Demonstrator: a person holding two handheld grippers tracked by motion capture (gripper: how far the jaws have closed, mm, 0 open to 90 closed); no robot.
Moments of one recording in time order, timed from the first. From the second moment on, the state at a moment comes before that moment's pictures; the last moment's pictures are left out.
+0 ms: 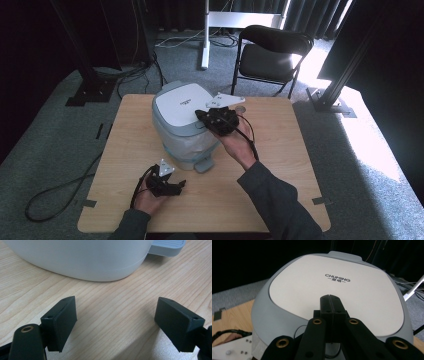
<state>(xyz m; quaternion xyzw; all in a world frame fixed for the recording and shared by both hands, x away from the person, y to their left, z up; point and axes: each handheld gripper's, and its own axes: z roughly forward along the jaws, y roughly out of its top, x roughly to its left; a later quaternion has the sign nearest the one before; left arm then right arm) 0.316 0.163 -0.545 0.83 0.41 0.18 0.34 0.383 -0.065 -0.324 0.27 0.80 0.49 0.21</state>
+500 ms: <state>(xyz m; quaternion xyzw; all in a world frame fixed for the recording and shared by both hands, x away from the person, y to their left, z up) 0.316 0.163 -0.545 0.83 0.41 0.18 0.34 0.383 -0.078 -0.324 0.28 0.78 0.52 0.22</state>
